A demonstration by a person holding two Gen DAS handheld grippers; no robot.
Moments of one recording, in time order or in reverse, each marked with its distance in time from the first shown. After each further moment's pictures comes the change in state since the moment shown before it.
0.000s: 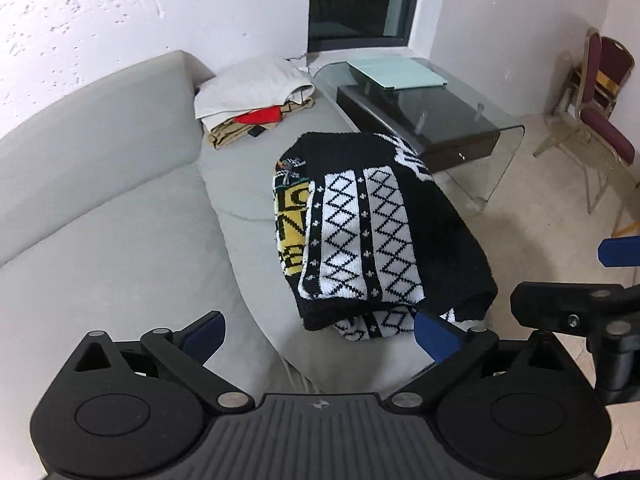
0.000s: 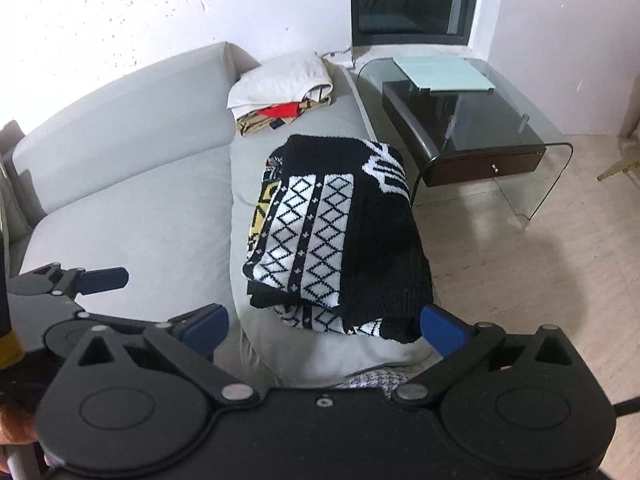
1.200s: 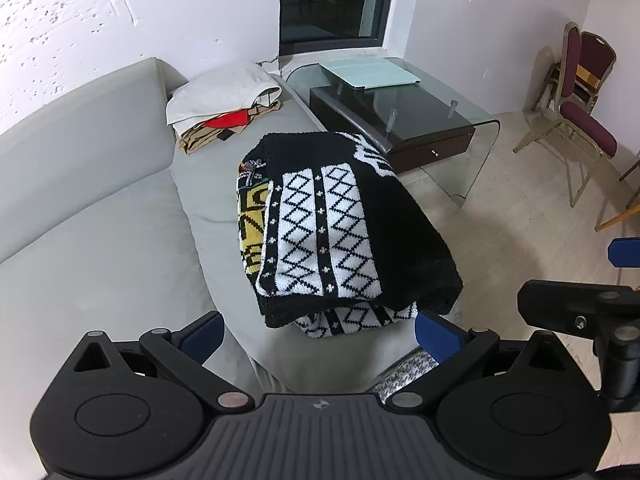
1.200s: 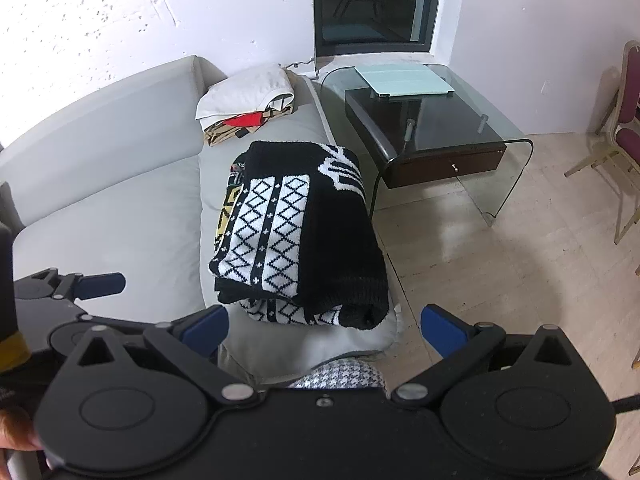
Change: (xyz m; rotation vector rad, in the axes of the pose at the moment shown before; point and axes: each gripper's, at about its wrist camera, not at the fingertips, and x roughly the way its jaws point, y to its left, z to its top) left arm -0.001 -0.033 -0.004 0.028 -0.003 -0.041; right arm -0.021 -0.022 -0.022 0.037 -0.033 -0.082
